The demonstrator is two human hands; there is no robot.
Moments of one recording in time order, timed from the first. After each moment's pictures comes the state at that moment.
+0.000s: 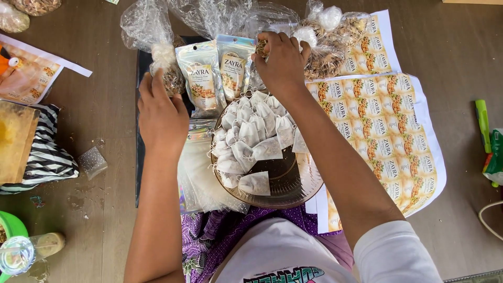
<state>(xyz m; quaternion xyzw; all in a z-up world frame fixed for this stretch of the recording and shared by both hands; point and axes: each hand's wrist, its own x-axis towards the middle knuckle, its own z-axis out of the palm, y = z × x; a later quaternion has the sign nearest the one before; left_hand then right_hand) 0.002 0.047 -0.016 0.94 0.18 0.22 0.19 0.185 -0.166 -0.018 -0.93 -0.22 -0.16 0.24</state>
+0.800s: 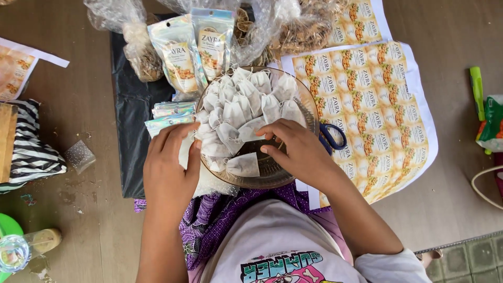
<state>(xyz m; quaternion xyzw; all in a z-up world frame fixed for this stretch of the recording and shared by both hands) -0.107 -0.033 0.032 0.93 0.04 0.21 0.30 -0.011 -0.275 0.030 -0.86 -0.33 0.12 0.36</state>
